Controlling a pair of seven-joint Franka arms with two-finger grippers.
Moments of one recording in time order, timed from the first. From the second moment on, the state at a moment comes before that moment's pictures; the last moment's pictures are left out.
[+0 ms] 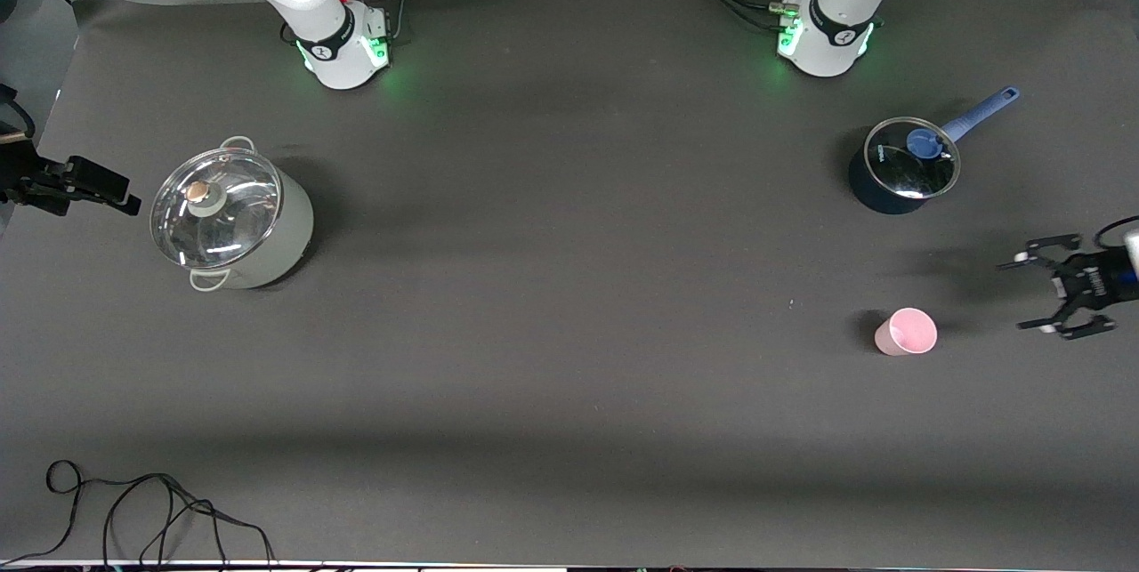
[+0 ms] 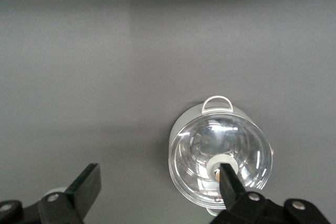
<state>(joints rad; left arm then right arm) 0.60 0.71 -0.05 -1.55 -0.90 1.60 2.16 0.06 0.02 -0.15 -1.58 0.03 1.59 -0.03</state>
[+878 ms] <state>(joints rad) 0.61 0.96 -0.08 -1.48 -1.05 1.56 2.45 0.06 0.02 -0.15 -1.58 0.03 1.59 -0.03</state>
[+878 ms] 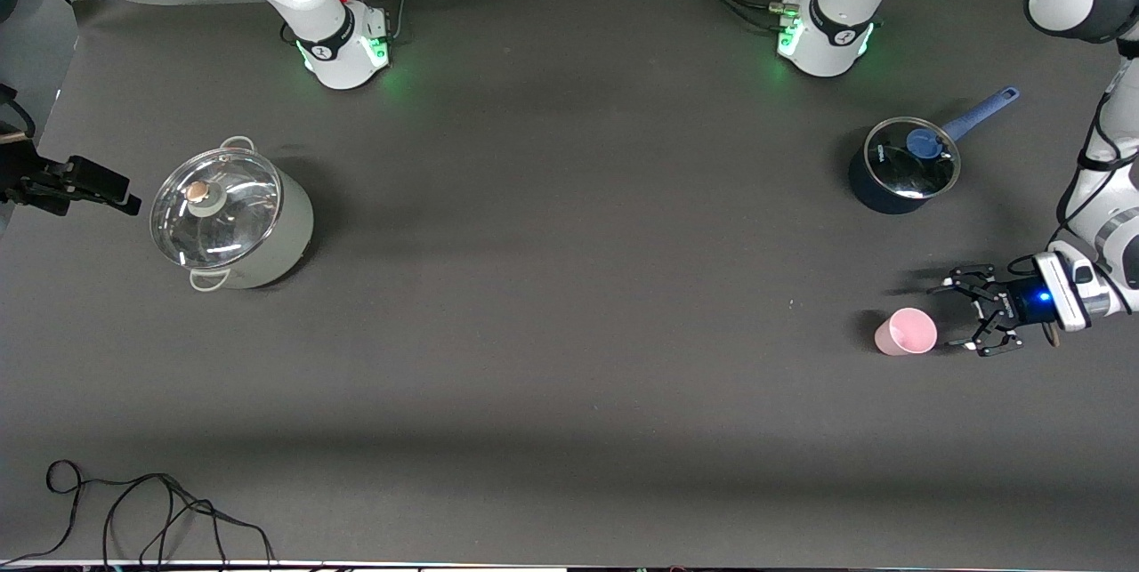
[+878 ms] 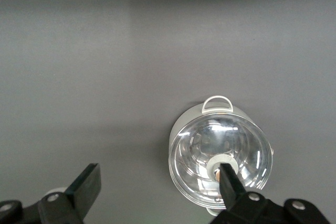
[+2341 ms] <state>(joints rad) 0.61 1.12 -0.18 -1.43 -1.19 1.59 2.59 0.06 0.02 -0.15 -1.58 0.03 1.59 -0.03</state>
